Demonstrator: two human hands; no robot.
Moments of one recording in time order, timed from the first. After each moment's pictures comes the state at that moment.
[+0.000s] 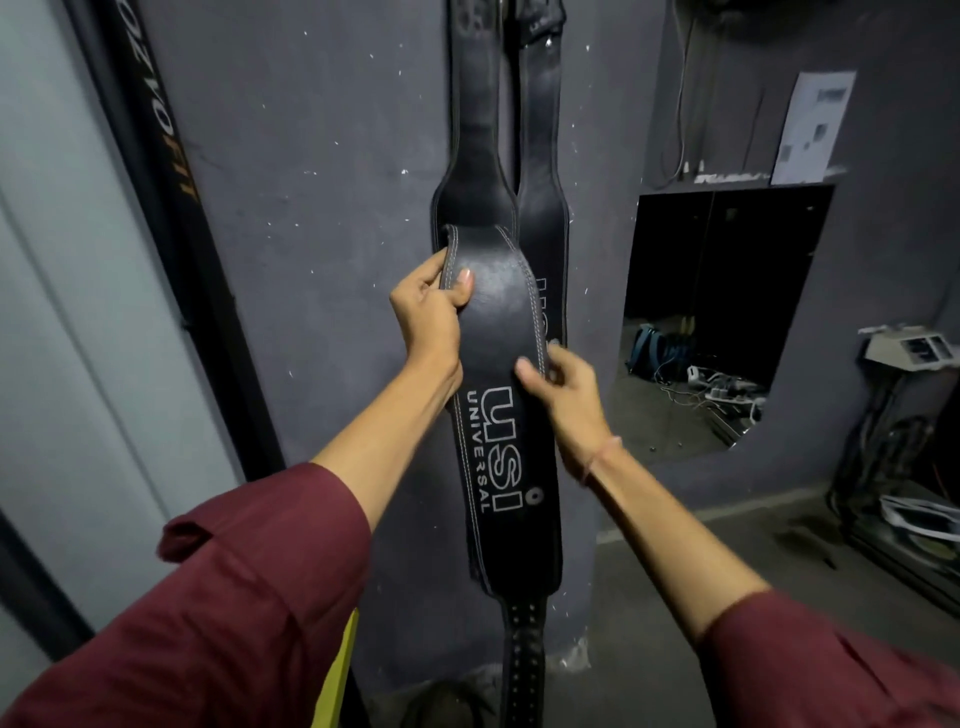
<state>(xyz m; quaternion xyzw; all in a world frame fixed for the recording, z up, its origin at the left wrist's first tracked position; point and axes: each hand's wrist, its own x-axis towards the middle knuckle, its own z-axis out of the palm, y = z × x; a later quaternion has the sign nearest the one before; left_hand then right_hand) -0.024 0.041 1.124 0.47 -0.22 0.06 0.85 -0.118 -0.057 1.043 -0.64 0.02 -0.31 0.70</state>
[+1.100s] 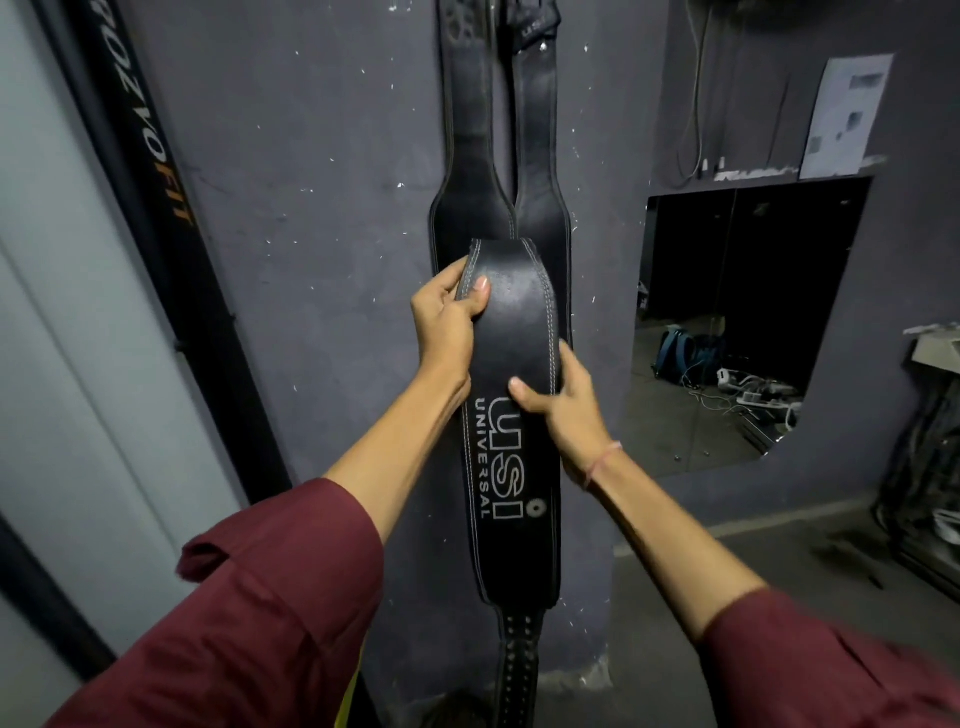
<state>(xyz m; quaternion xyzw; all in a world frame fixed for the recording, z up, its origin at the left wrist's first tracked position) -0.012 0.006 1.125 0.52 -0.28 0.05 0.80 -0.107 -0.086 1.045 -0.62 -0.03 -0.29 0.73</state>
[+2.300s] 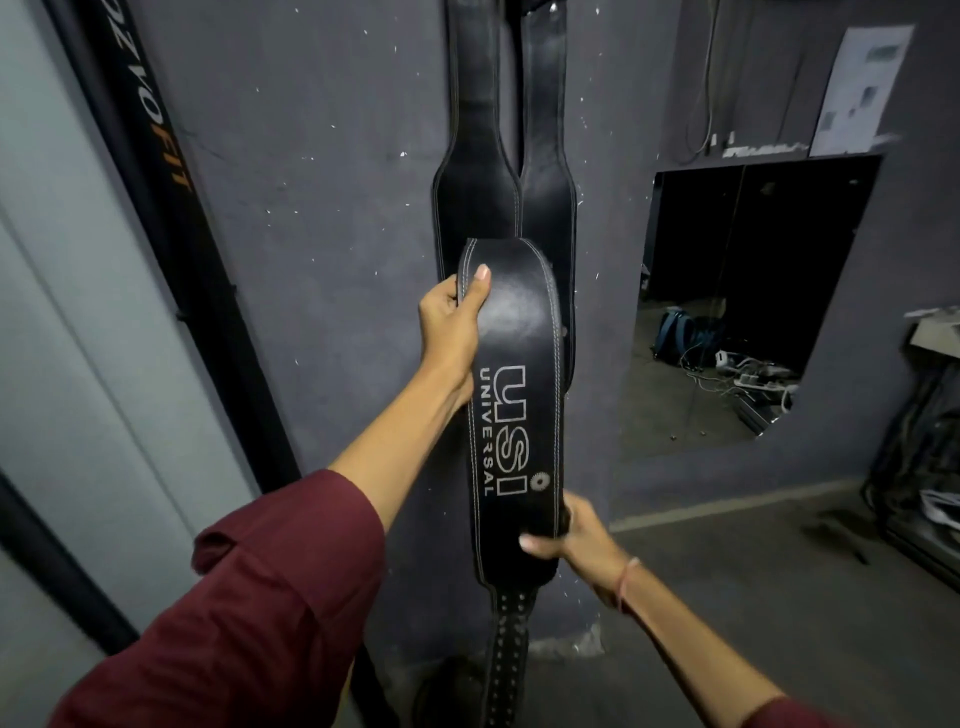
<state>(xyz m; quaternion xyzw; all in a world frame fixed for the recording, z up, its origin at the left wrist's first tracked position) -0.026 0.015 1.099 0.56 -0.26 0.02 0.79 -0.162 -0.083 0.907 -0.67 0.05 -0.08 0.73</state>
